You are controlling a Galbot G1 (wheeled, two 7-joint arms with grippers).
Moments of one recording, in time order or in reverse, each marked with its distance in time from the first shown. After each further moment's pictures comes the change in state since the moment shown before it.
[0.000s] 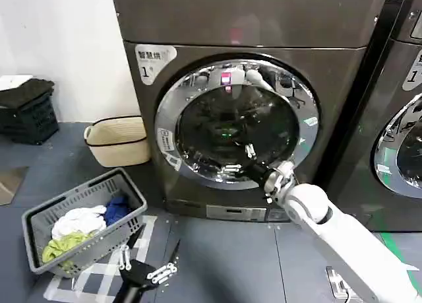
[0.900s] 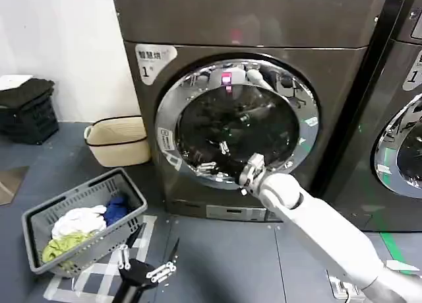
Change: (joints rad) left arm -0.004 -0.003 -0.008 0.002 -0.006 -0.003 0.001; right arm 0.146 0.128 -0.156 -0.126 0.011 -0.001 -0.026
